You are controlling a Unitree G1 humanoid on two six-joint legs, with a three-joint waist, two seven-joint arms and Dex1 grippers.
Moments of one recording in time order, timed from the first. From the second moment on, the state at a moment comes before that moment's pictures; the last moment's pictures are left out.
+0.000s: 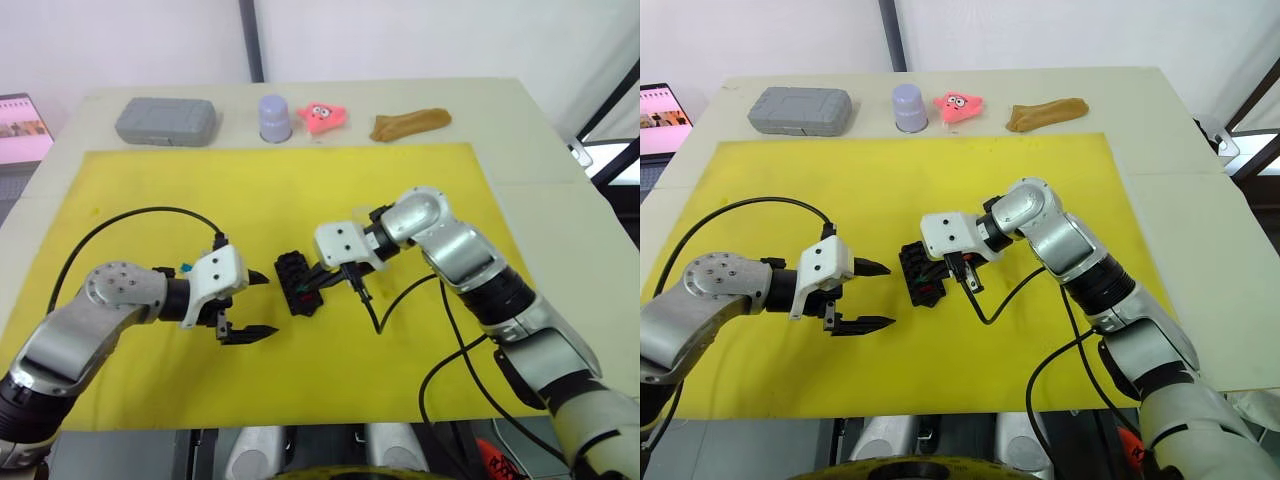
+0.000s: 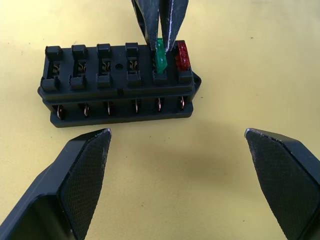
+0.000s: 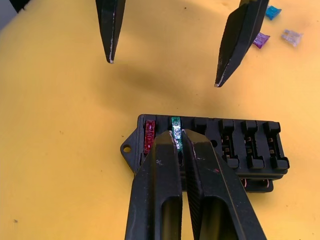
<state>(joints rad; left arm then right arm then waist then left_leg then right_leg) -0.22 0.93 -0.10 -0.49 -0.45 0.64 -1.04 -0.86 -0.49 0.51 0.05 0.06 0.29 1.41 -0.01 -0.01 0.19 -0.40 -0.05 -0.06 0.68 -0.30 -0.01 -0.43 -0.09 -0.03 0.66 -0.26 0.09</state>
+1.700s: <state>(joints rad) -0.22 0.92 -0.10 -0.48 -0.45 0.62 -1.04 -0.81 -0.47 0.44 0.00 0.18 0.43 1.39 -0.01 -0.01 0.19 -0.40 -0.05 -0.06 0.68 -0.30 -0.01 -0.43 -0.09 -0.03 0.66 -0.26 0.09</state>
